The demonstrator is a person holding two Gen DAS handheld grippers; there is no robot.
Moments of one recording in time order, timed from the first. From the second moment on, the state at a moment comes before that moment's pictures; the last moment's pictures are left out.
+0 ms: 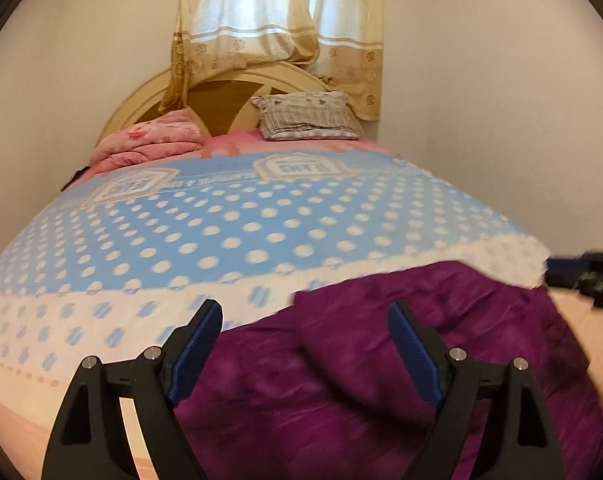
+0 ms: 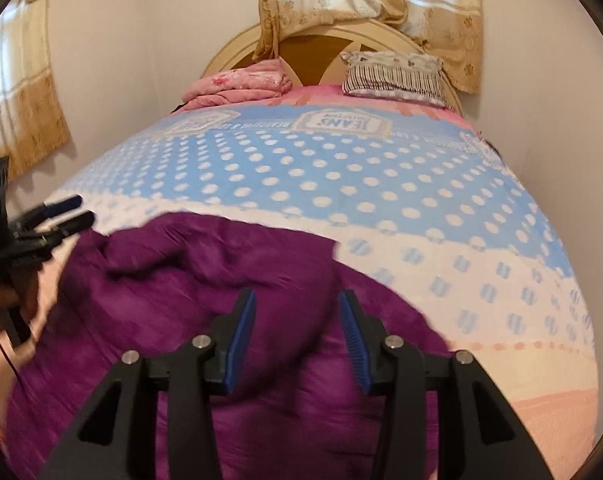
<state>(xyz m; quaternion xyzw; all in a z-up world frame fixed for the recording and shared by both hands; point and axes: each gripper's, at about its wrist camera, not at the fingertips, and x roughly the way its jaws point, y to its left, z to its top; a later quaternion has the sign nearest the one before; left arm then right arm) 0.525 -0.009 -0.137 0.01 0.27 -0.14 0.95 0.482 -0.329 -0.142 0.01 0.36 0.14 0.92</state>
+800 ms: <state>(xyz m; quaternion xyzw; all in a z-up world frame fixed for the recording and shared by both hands) 0.536 -0.056 -0.235 0.04 0.41 -0.15 0.90 0.464 -0.291 -0.236 0.01 0.41 0.12 0.91</state>
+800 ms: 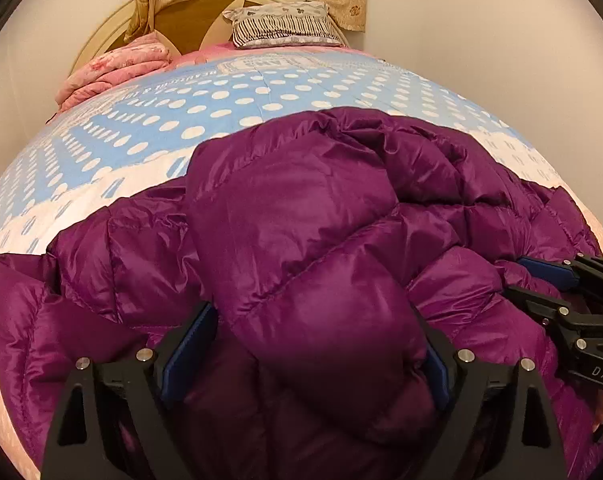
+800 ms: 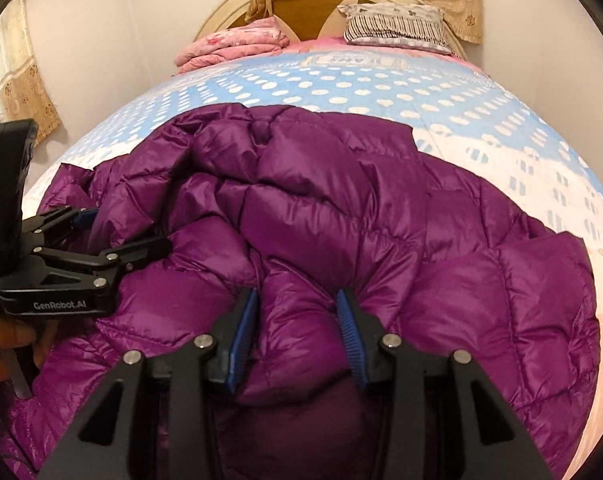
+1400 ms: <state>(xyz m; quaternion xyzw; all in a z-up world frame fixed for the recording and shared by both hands) 0.536 -0.058 -0.237 0.05 0.42 -0.14 0.90 0.463 -0.289 -0.237 0.01 0.41 0.11 0.91</state>
